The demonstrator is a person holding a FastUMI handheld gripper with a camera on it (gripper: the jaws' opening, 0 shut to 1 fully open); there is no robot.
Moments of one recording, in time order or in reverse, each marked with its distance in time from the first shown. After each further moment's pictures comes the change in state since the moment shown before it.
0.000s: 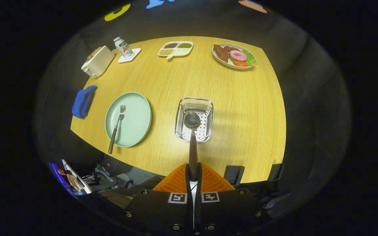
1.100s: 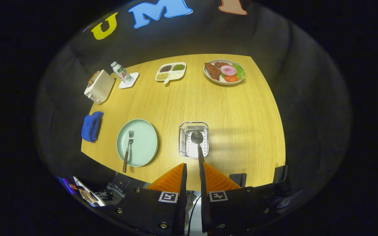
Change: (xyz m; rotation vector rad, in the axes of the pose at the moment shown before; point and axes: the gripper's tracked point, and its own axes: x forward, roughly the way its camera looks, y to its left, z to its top) arm -0.051 0.009 0.030 0.125 -0.207 0.066
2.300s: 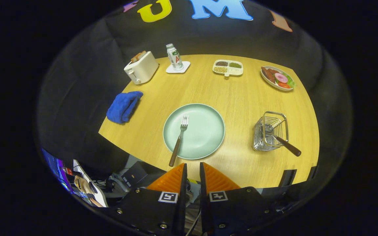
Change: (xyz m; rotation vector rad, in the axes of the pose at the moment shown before) arm 0.040 0.186 -0.068 -0.202 -0.022 0.159
